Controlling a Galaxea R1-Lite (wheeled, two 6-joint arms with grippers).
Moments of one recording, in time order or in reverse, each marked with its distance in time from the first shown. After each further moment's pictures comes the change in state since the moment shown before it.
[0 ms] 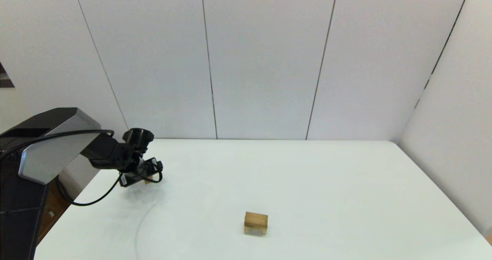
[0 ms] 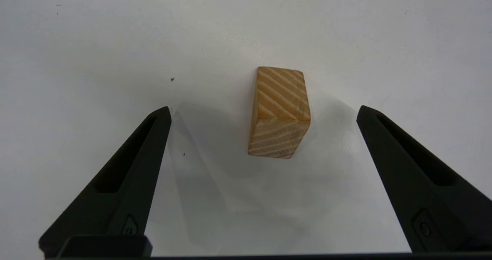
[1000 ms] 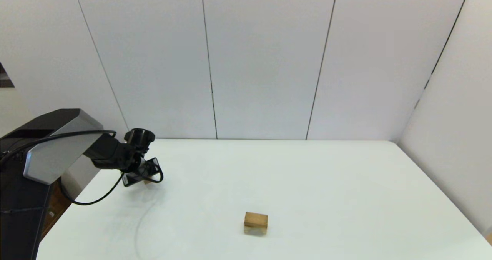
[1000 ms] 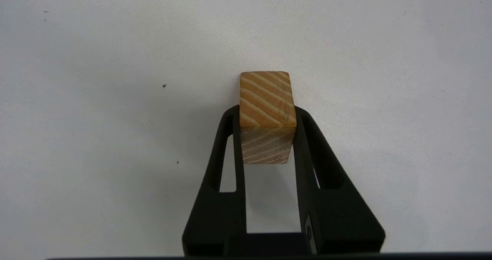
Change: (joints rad) left arm -0.002 0.017 -0.019 0.002 -0.002 0.012; right arm 0.000 0.000 0.000 0.000 0.000 0.000
